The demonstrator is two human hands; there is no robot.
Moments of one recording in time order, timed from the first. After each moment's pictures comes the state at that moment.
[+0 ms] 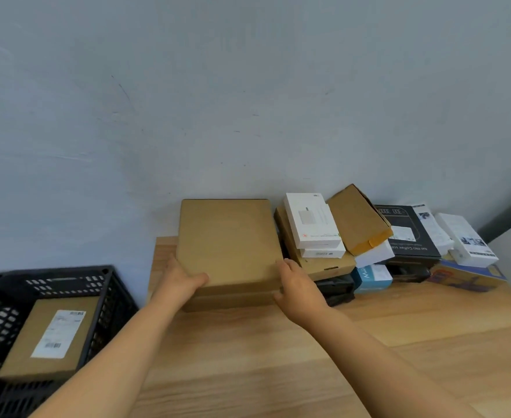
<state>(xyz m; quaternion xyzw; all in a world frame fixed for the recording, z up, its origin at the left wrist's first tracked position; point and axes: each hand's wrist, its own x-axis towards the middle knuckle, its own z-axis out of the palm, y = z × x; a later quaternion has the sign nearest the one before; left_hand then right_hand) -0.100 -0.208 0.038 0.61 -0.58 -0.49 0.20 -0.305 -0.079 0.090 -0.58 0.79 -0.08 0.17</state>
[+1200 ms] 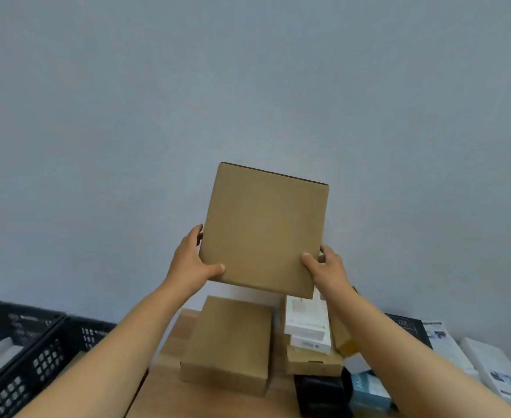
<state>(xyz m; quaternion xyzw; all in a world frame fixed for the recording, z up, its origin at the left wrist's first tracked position) -0.139 -0.120 0.270 0.52 -0.64 -0.32 0.46 -0.396 -0.082 0.277 -0.48 0.67 -0.49 0.29</state>
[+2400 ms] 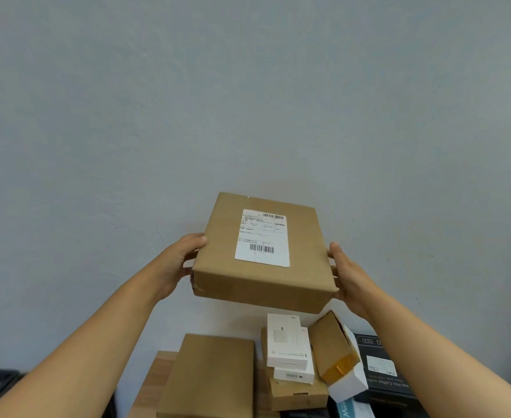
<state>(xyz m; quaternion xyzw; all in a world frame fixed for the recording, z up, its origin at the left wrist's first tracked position) -0.152 -0.129 0.345 0.38 -0.61 -0.54 0.44 -0.451 -0.044 0.343 -0.42 0.61 -0.55 0.40</state>
